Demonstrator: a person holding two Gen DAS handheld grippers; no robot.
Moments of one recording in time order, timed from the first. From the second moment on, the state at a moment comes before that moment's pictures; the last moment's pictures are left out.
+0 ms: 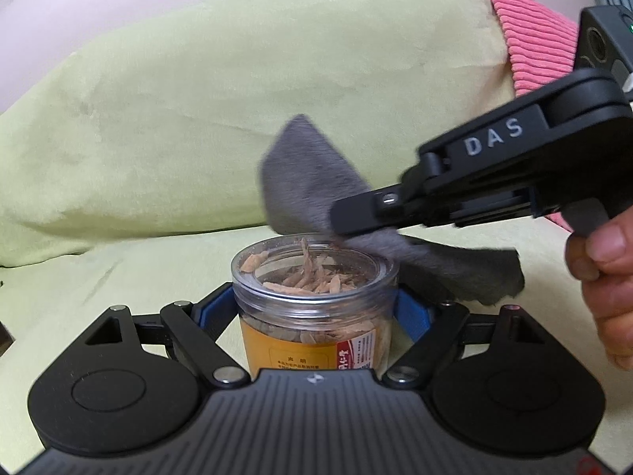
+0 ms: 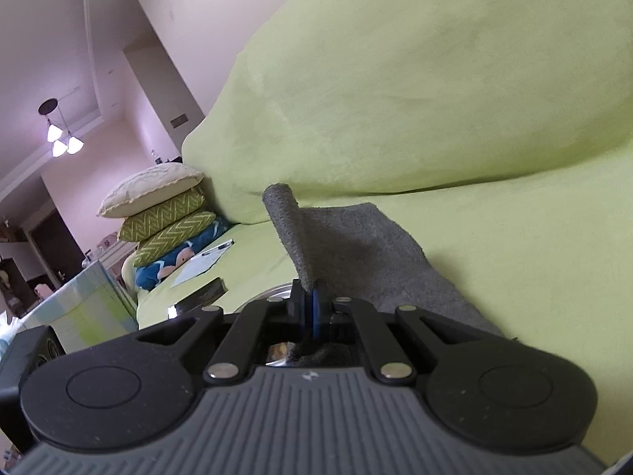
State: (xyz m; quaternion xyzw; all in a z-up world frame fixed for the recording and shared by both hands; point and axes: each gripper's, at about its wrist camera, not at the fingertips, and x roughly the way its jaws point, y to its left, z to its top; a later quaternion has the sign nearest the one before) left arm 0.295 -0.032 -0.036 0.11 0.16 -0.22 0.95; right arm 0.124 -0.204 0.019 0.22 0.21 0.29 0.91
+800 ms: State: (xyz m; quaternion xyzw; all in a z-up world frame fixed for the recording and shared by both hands) left arm 0.296 0.003 -0.031 0.03 0.17 -0.19 0.97; right arm 0.131 -0.216 0.012 0.21 0.21 0.24 0.92
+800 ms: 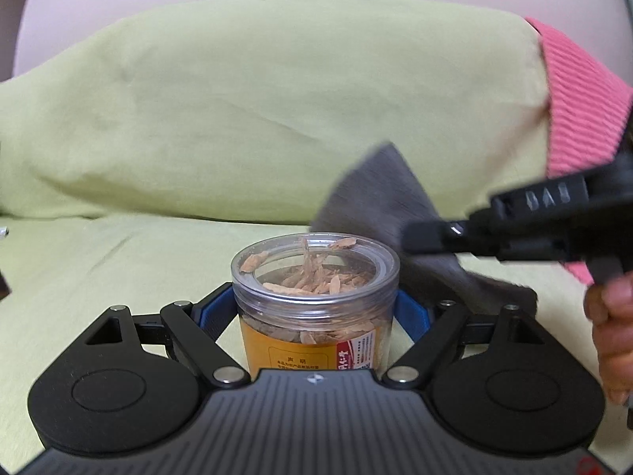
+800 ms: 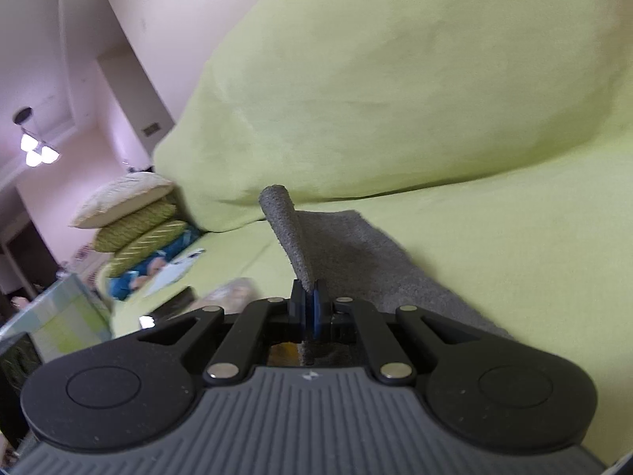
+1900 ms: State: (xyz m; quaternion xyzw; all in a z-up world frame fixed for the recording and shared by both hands) left arm 0.304 0.012 -0.034 0.03 0.18 -0.15 0.97; right arm 0.096 -0.159 -0.019 -0.26 0.22 0.25 0.91
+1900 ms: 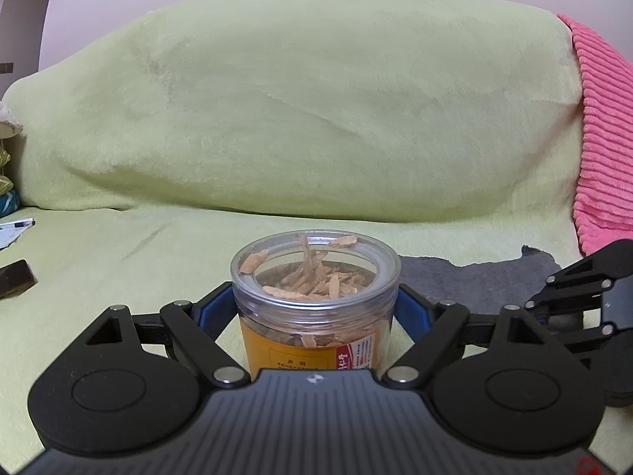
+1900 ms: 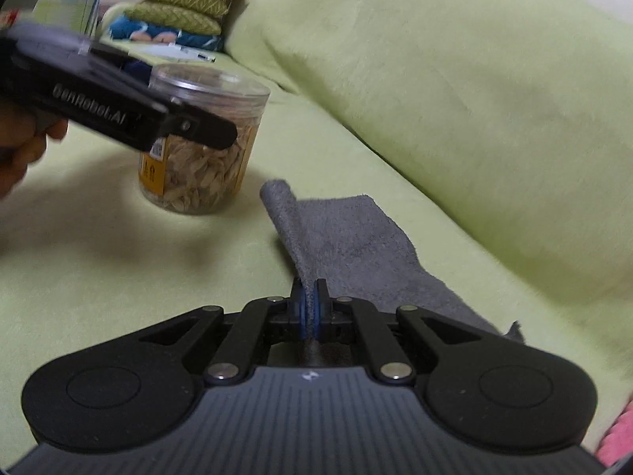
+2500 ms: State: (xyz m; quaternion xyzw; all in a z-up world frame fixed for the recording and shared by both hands) left arm 0.289 0.021 -0.010 0.03 0.19 -0.14 0.97; right arm 0.044 -0.150 -0.013 -0.26 0.24 0.15 0.92
